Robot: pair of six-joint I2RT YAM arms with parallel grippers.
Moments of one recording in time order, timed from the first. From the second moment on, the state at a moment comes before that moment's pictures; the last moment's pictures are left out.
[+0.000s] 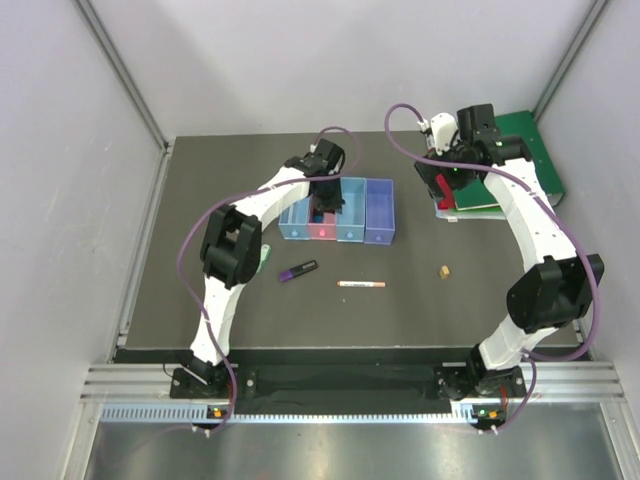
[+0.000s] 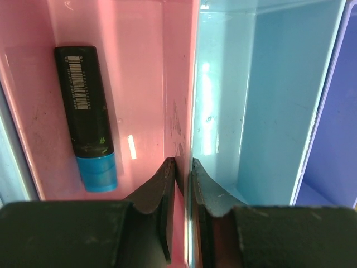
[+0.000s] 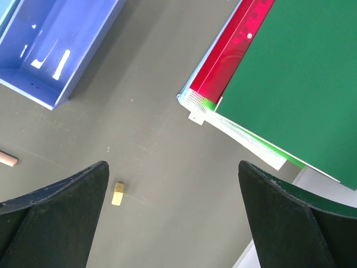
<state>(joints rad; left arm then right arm) -0.53 2.25 1.94 -0.71 0.05 -0.58 0.18 1.64 1.69 -0.96 -0.04 -0.43</state>
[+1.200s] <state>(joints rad) -0.53 1.94 1.82 -0.68 0.08 -0.26 0.18 1.57 1.67 -1.02 -0.09 -0.51</state>
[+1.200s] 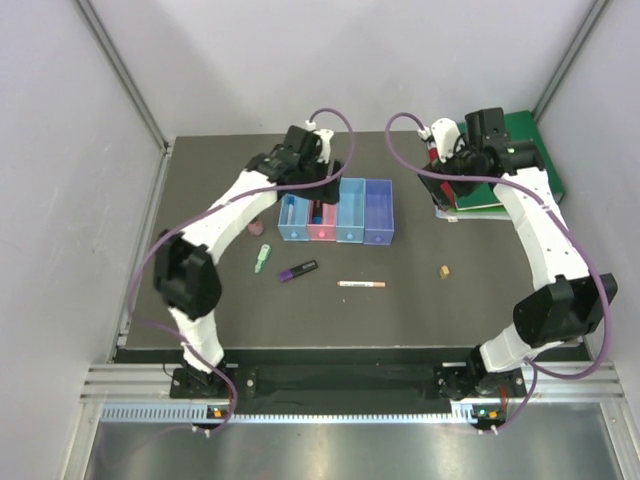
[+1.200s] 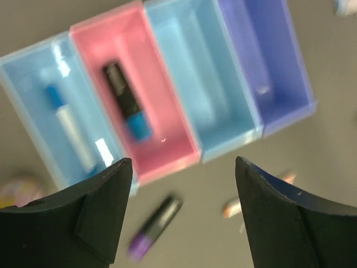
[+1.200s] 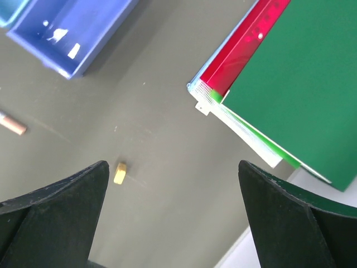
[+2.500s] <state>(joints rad) -0.57 1.61 0.94 -0.45 0.08 0.34 0.30 1.39 1.65 -1.11 -0.10 -0.58</state>
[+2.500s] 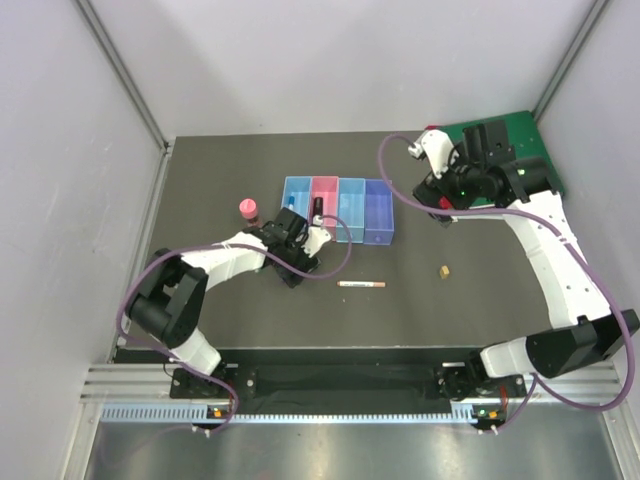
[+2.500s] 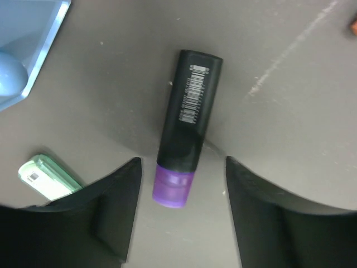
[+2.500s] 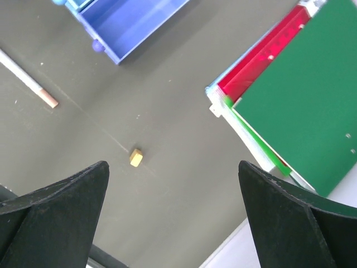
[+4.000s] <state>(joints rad) -0.57 1.69 1.42 -0.46 -0.09 -0.03 0.37 1.22 1.10 -0.90 -0.12 -0.77</state>
